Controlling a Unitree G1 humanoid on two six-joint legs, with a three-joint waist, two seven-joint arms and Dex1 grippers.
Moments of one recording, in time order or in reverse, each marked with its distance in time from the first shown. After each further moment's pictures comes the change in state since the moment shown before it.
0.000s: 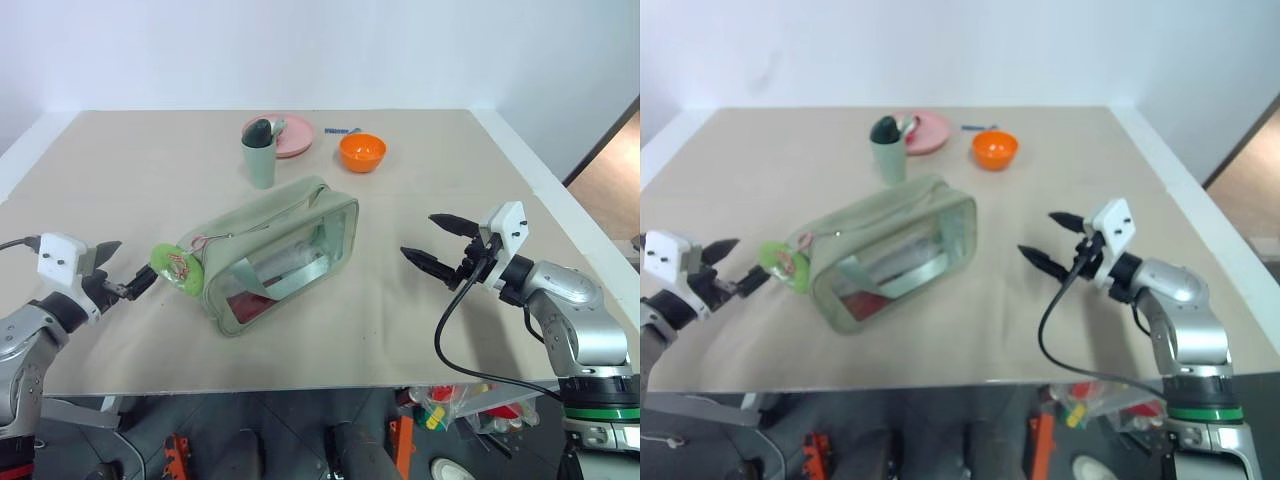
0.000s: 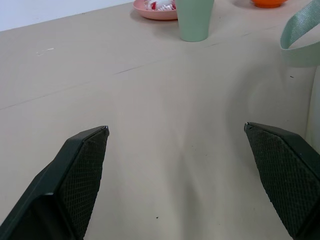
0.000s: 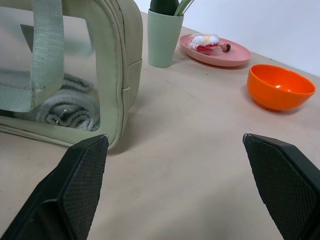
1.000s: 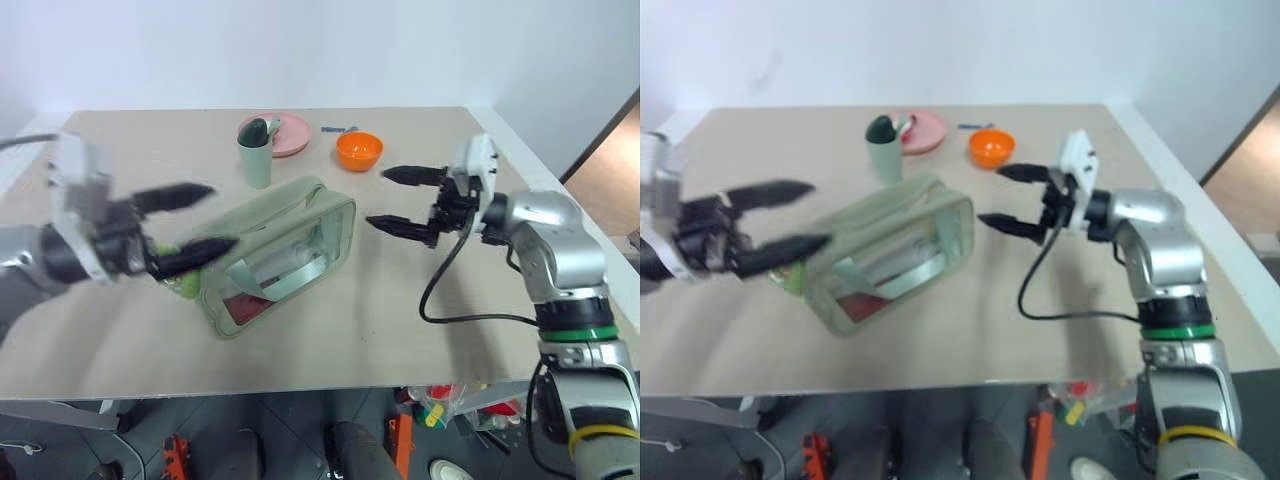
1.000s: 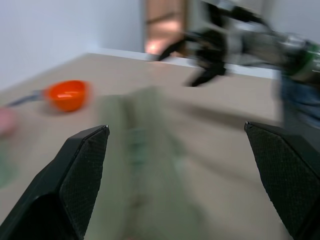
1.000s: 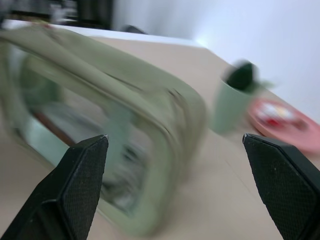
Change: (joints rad) left arm -0.283 0.264 -0.050 -0.413 -0.599 0.426 -0.169; right arm -0.460 0.041 0.176 0.205 -0.004 0.009 0.314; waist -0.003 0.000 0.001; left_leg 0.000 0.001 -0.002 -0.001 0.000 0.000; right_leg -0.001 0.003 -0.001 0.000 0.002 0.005
